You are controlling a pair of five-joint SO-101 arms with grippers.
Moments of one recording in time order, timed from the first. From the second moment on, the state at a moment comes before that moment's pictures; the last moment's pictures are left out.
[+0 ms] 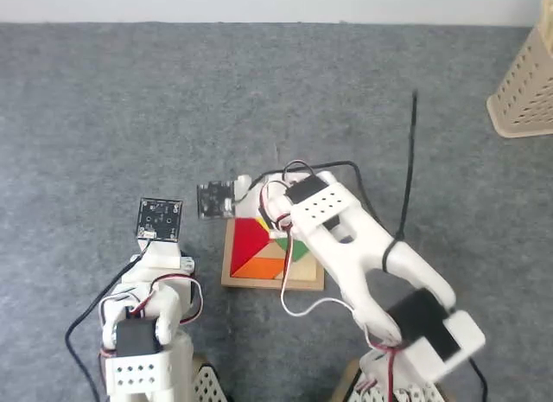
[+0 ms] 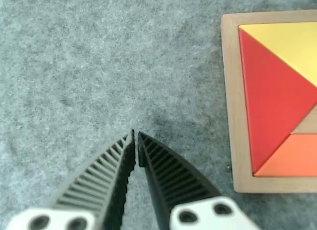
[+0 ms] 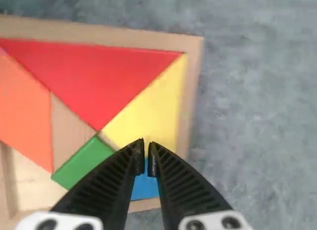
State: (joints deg) left arm -11.2 -103.3 96.9 72.0 -3.6; right arm -37.9 -1.8 27.7 47.3 56.7
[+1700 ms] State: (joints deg) left arm -11.2 -103.3 96.9 72.0 -3.6; right arm -33.8 0.1 35.0 53.6 23.9
